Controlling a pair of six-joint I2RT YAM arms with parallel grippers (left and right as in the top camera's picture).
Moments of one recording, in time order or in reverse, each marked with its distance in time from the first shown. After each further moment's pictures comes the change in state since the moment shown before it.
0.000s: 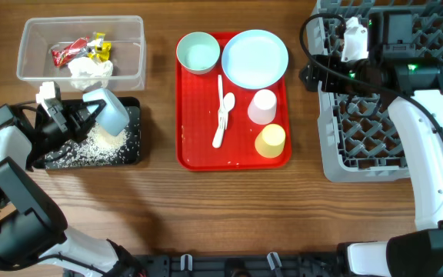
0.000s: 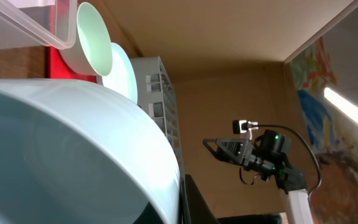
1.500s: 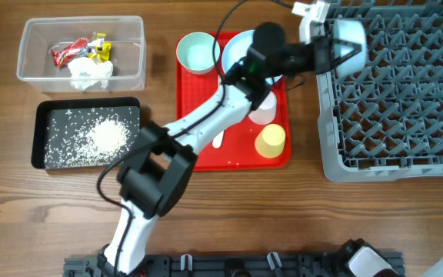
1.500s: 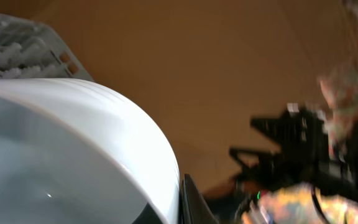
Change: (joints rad) left arm -1.319 0.399 0.686 1.402 -0.833 -1.222; right arm -0.780 -0.302 0.003 0.086 0.001 0.302
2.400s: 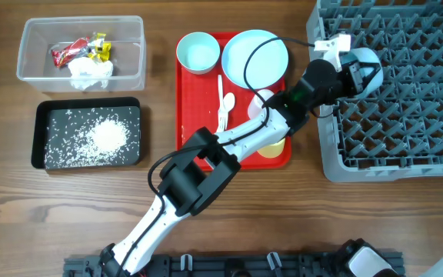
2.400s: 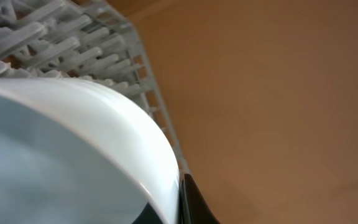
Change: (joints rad) left arm -0.176 0.218 0.122 -0.060 -0.434 -0.047; right arm 0.000 0.000 0.000 -0.029 0.071 0.079
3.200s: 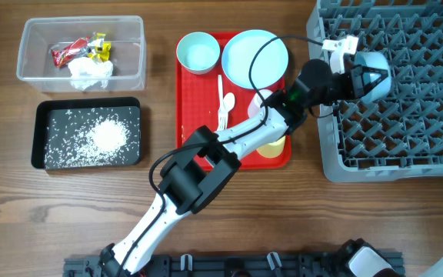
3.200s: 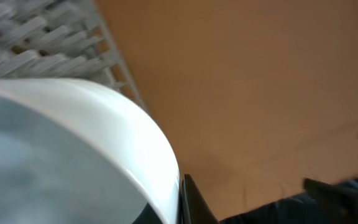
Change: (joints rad) left arm 0.011 0.014 0.001 0.105 0.195 0.003; right arm 0.000 0.003 0.000 -0.004 0.000 0.000
